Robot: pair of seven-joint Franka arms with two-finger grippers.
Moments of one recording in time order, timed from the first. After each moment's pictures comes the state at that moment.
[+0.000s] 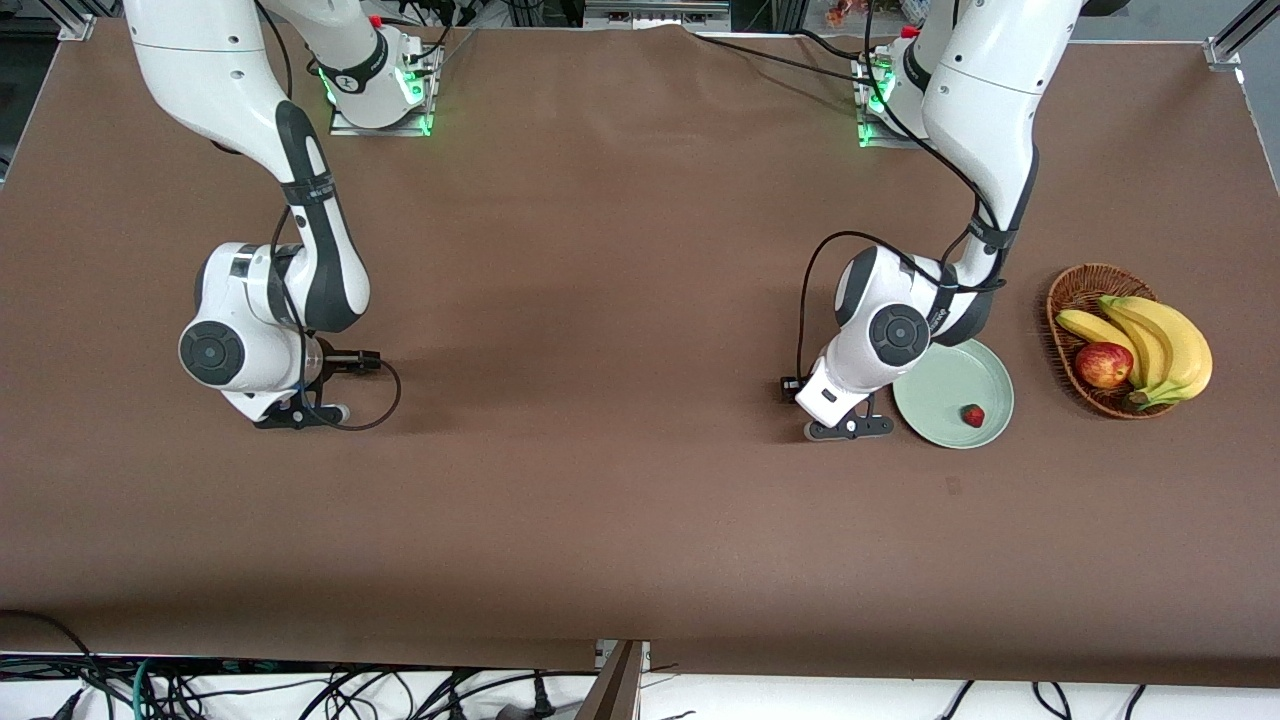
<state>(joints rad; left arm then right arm) -0.39 0.65 0.02 -1.83 -0.17 2.45 -0.34 0.48 0.58 -0.42 -1.90 0.21 2.16 -0.12</state>
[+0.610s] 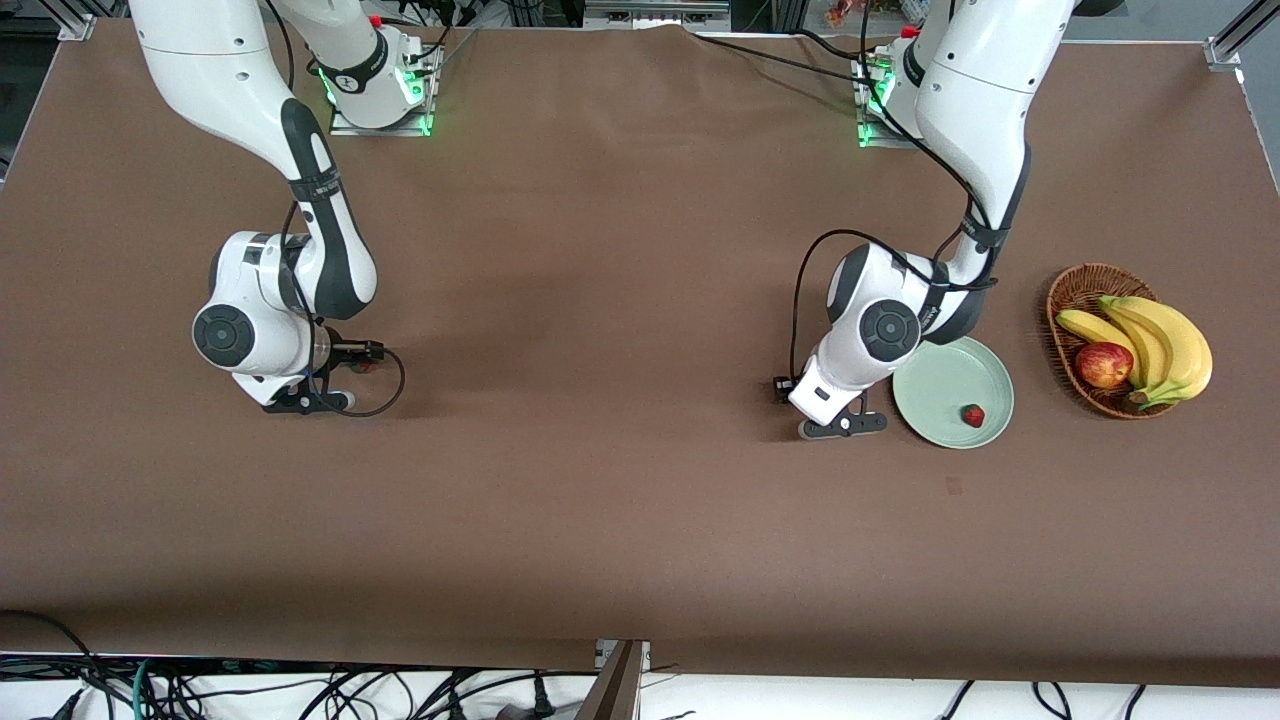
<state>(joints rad) -0.41 0.65 0.02 -1.83 -0.17 2.45 -0.40 0.49 0.56 -0.41 -1.98 0.23 2.23 -0.12</state>
